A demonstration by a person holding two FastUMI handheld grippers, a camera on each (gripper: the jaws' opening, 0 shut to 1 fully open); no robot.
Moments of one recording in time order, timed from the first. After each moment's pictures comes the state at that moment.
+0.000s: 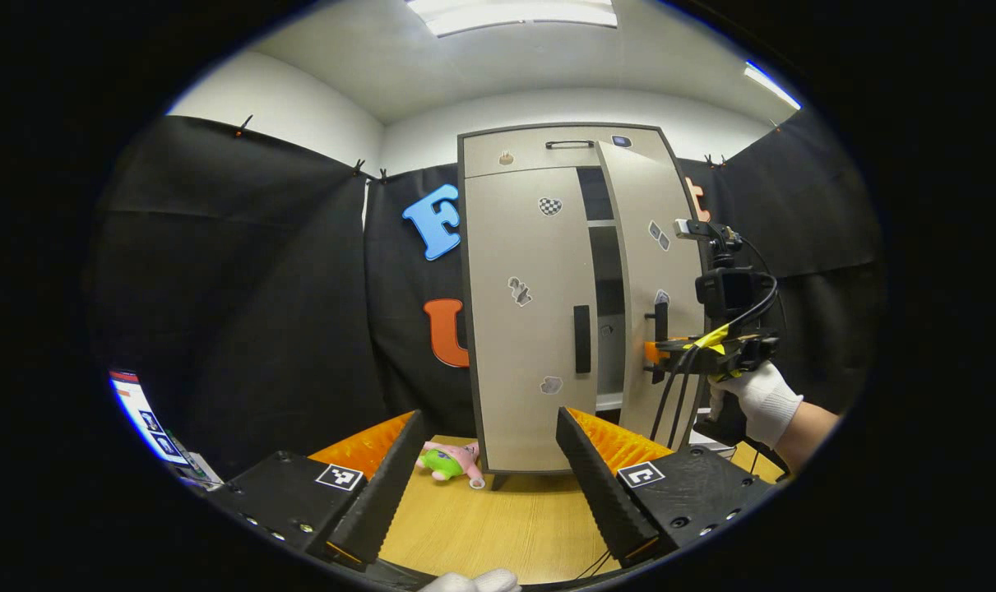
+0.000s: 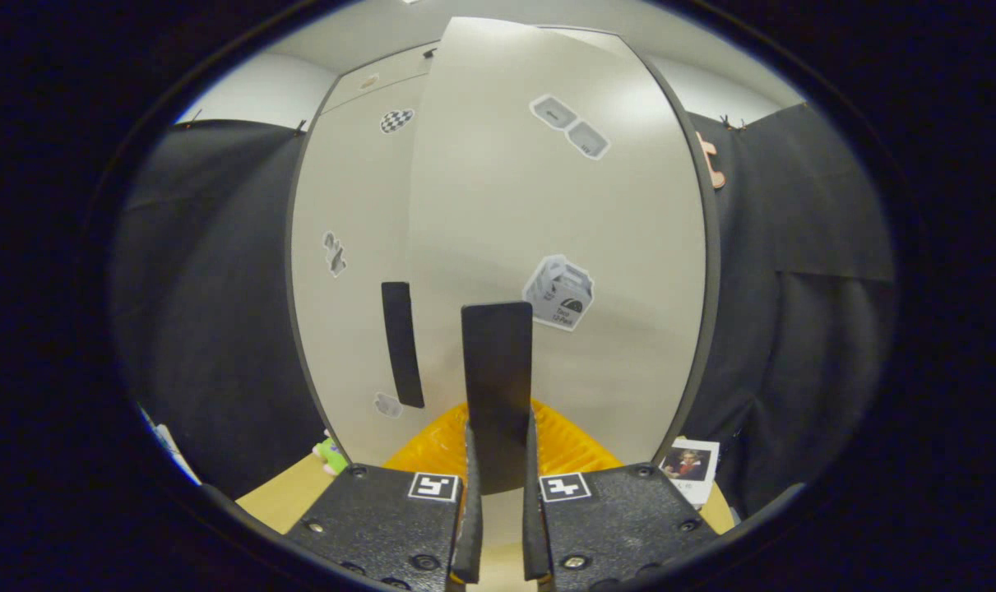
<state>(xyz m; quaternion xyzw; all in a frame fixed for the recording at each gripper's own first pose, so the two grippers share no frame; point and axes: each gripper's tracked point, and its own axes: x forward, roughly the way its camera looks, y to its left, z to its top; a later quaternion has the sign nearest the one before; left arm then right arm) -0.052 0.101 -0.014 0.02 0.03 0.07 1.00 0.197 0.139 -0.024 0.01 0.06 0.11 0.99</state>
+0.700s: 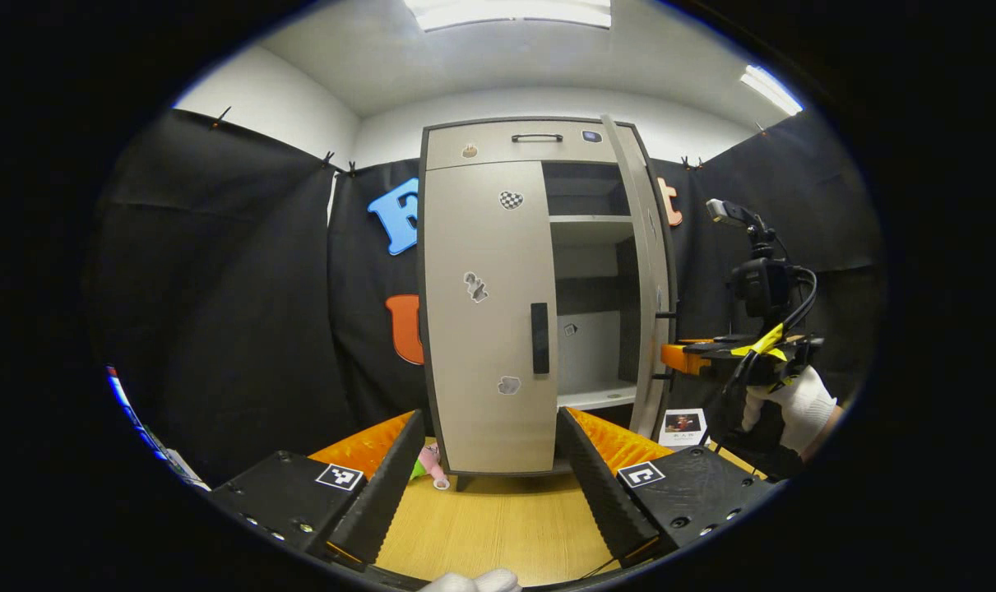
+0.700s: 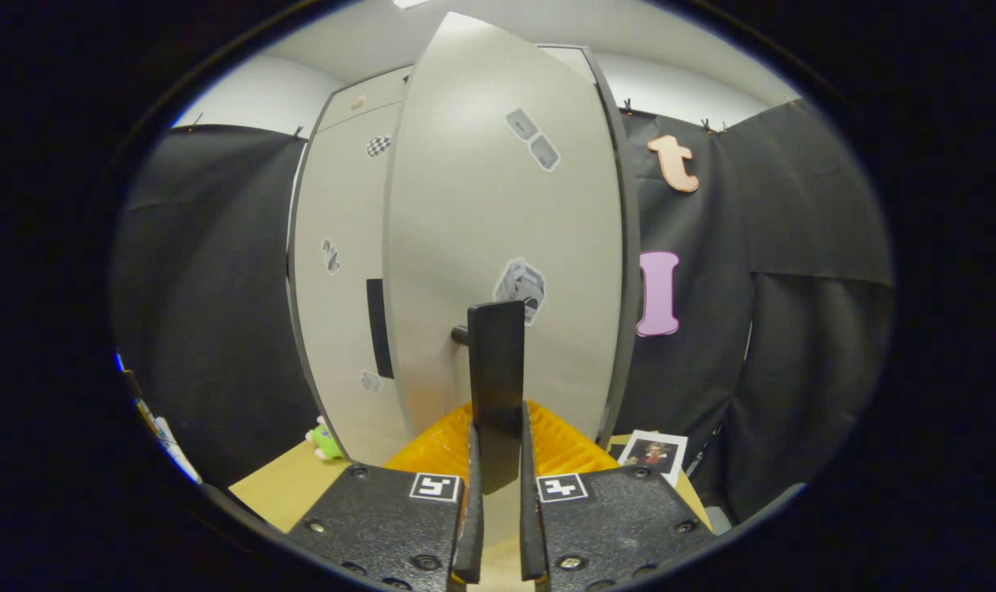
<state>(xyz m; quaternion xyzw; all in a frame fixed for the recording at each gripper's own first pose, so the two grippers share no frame) -0.036 0.062 -0.018 0.01 0.03 0.01 1.00 0.139 0.067 -0.024 0.01 0.06 0.09 0.99</state>
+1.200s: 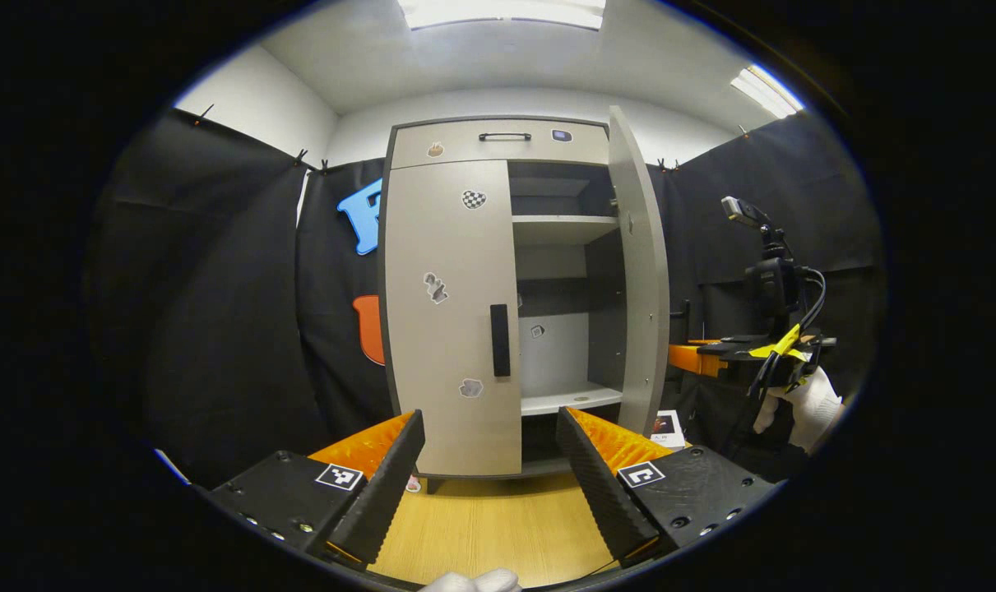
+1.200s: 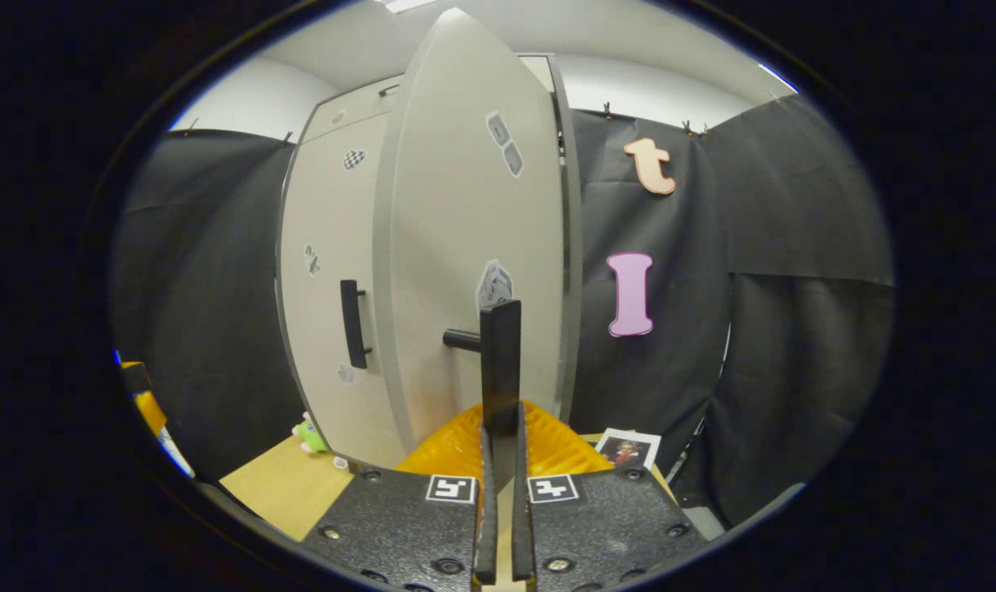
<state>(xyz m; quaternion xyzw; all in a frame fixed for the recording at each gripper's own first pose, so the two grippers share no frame) -0.027 0.013 -0.016 0.01 0.03 -0.04 1.00 0.119 0.010 -0.025 0.01 0.06 0.08 1.00</state>
